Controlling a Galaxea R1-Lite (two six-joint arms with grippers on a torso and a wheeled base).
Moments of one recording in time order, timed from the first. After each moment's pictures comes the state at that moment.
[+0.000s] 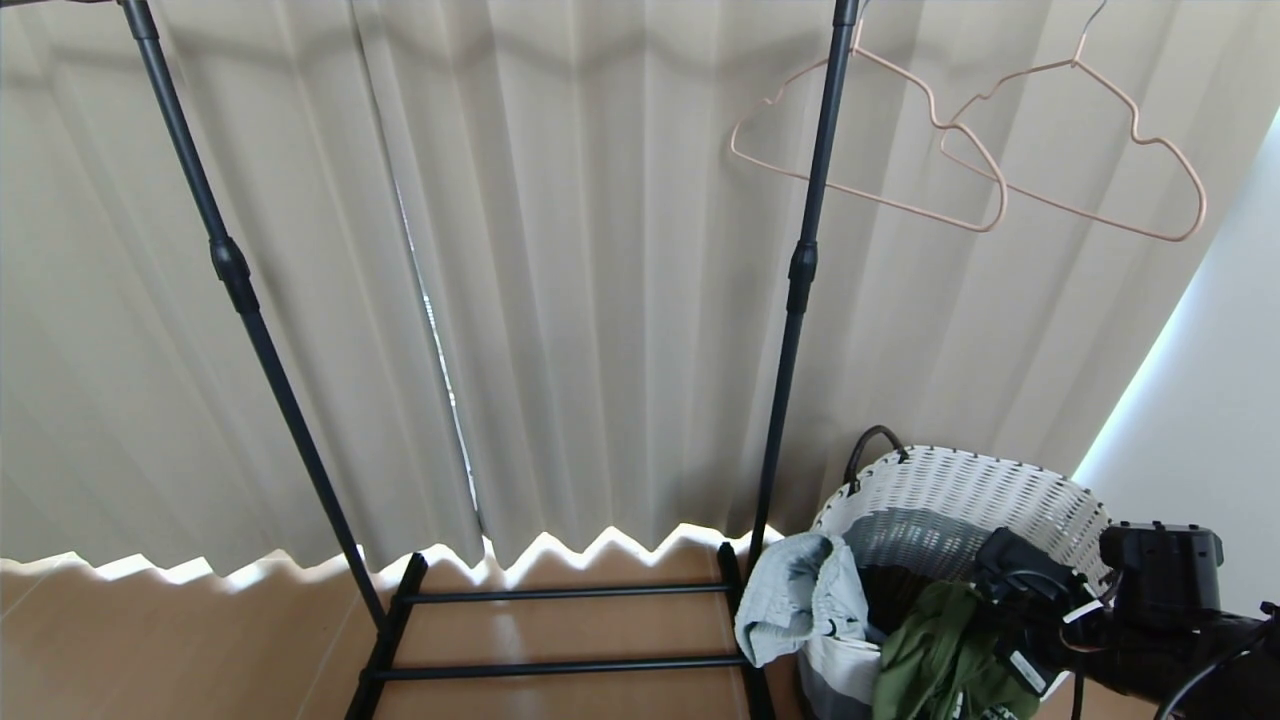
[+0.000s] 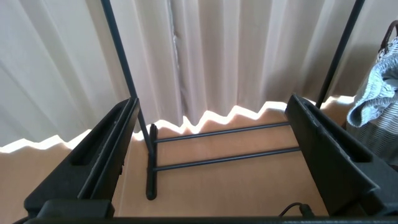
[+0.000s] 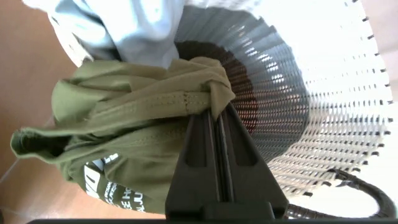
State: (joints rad) left arm 0.00 0.00 -0.01 0.04 -0.06 0.09; right arm -0.03 2.03 -0.19 -1.11 0.15 -0.65
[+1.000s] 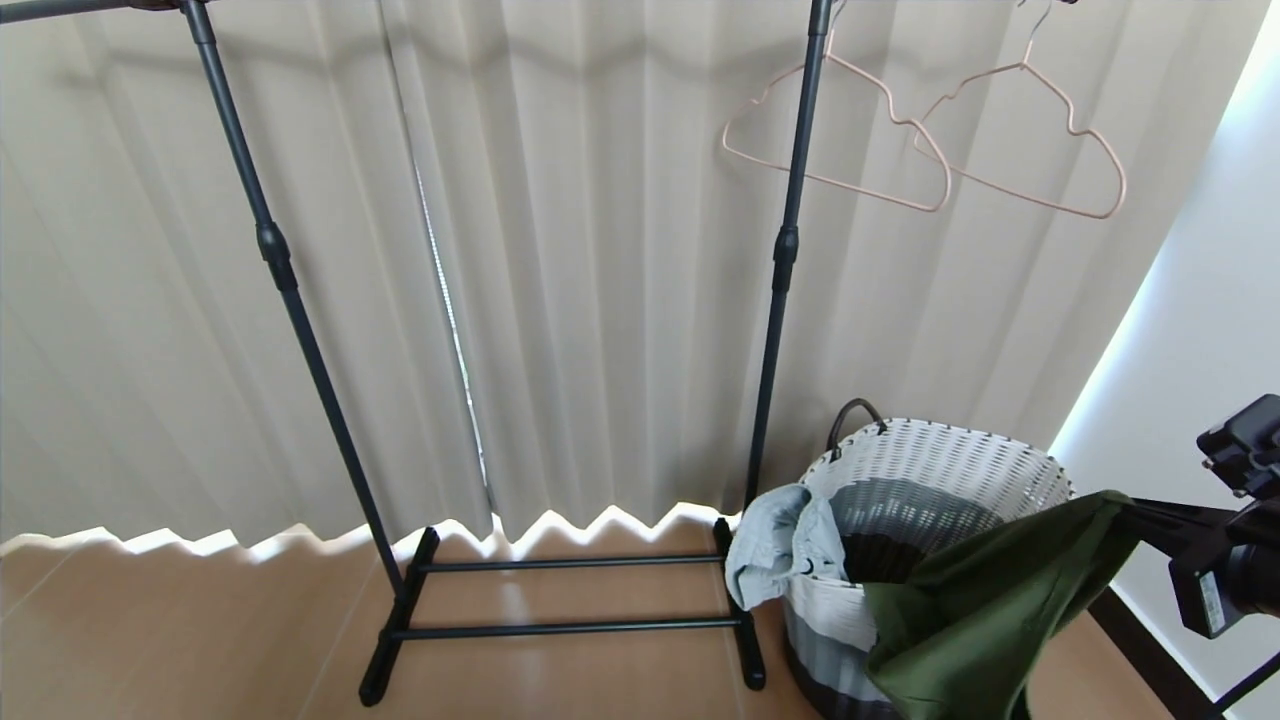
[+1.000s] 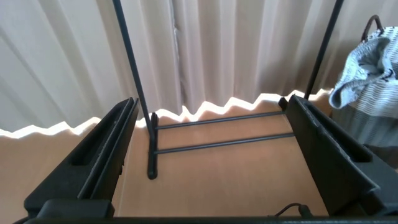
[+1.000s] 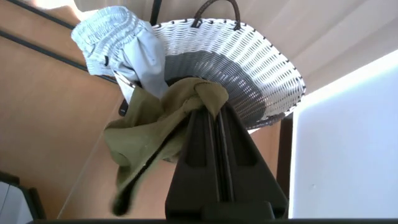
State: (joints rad) left arm 0.00 0.00 -0.01 0.04 -0.06 0.08; right arm -0.05 1.21 -0.42 -0.31 0.15 -0.42
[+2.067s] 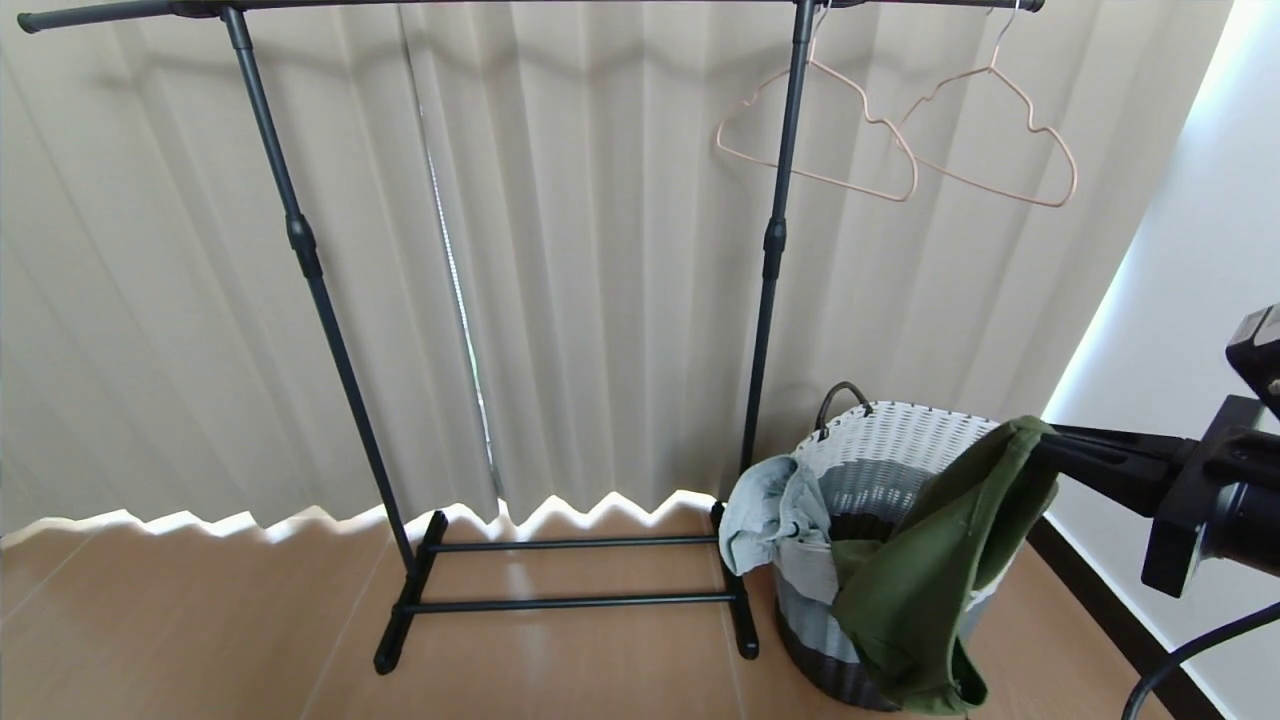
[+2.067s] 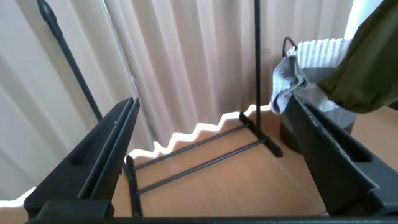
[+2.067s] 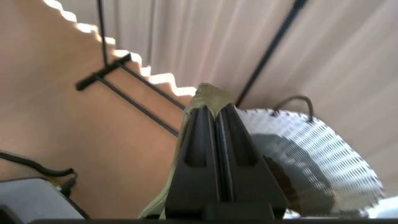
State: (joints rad) left arm -0.01 0.11 -0.16 -0.01 -0.31 0.15; right arm 0.28 1.17 -0.58 -0.33 0.25 -0.25
